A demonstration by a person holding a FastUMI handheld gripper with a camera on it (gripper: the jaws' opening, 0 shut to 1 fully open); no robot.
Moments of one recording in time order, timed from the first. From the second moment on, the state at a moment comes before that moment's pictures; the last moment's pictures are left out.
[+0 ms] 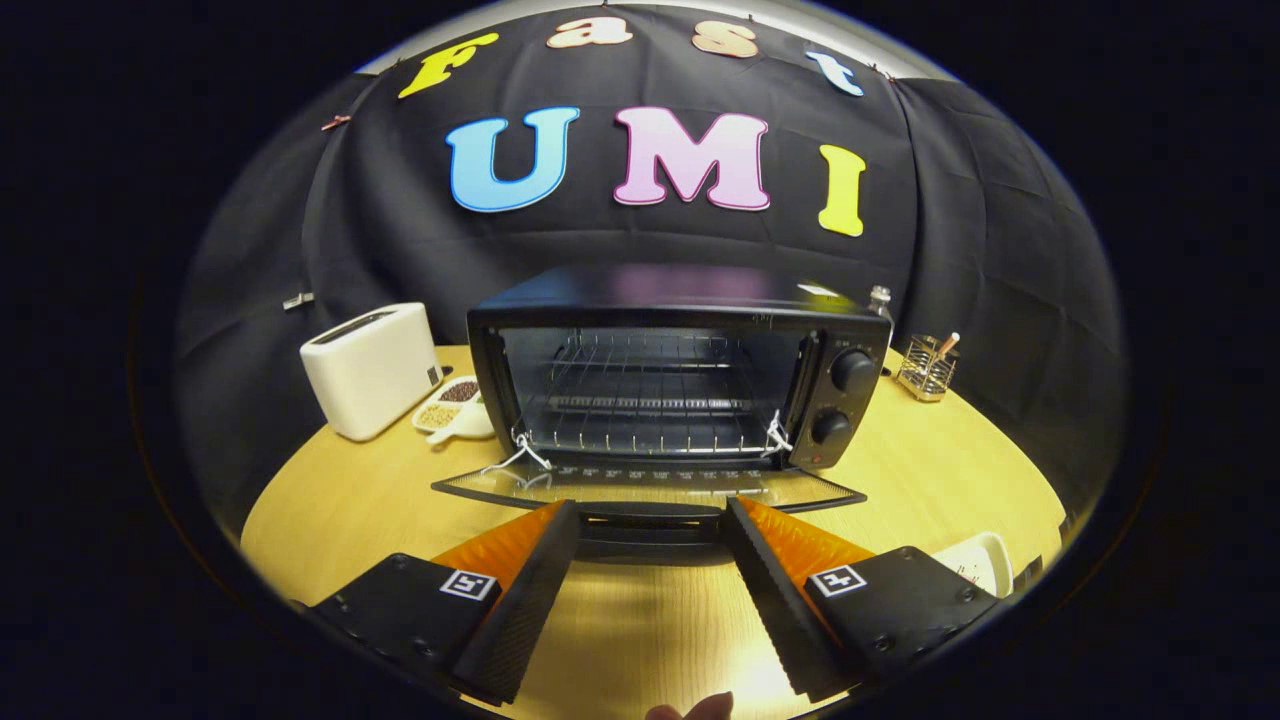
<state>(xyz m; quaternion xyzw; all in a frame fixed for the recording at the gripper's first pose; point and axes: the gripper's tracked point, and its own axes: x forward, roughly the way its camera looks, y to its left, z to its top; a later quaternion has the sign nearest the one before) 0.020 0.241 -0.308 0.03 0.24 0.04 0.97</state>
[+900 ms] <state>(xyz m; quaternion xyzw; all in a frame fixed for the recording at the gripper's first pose) -0.028 0.215 -0.303 0.05 0.33 0.11 0.94</state>
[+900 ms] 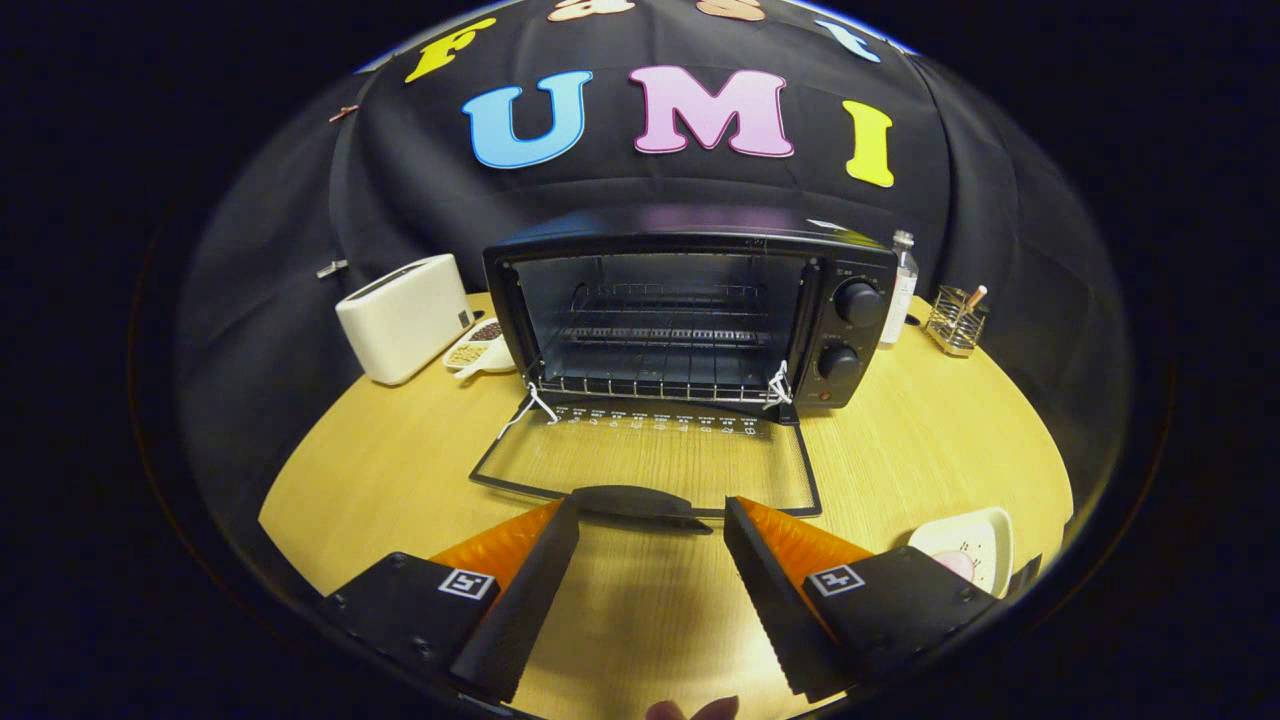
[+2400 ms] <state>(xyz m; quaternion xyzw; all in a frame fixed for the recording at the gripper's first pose) -0.095 -0.113 -0.396 0.14 0.57 0.04 0.81</state>
